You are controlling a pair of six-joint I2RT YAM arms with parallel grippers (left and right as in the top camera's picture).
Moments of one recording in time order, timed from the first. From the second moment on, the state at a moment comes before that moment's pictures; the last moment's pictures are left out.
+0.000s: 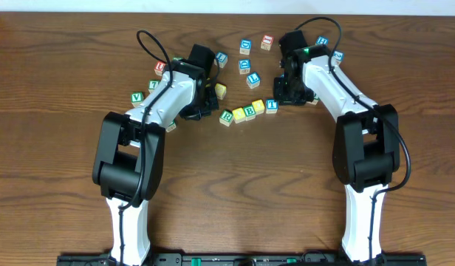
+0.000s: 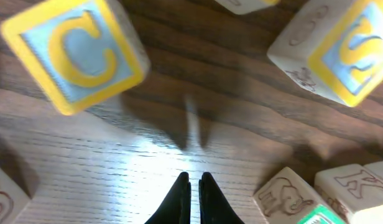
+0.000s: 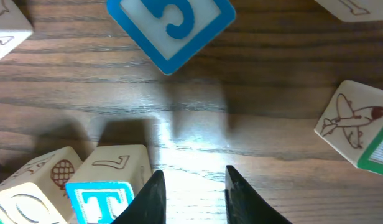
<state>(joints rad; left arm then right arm) -0.33 2.12 1.56 -0.84 0.07 -0.54 0.27 2.25 1.80 -1.00 -0.01 0.29</state>
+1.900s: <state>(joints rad) -0.39 2.12 1.57 -0.82 0.23 -0.44 0.27 2.25 1.82 -1.01 -0.01 0.26</state>
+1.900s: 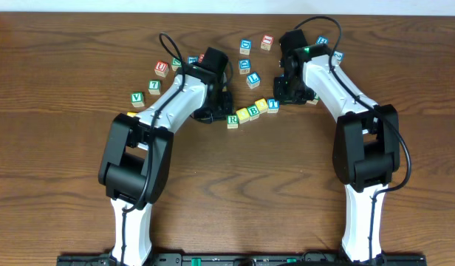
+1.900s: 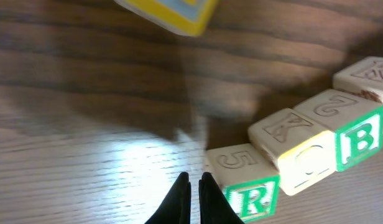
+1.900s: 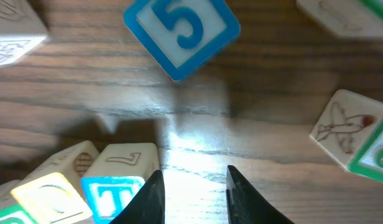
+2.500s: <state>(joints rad) -0.26 1.90 1.61 -0.88 0.00 -0.44 0.32 2.25 1.89 -0.88 -0.06 0.27</state>
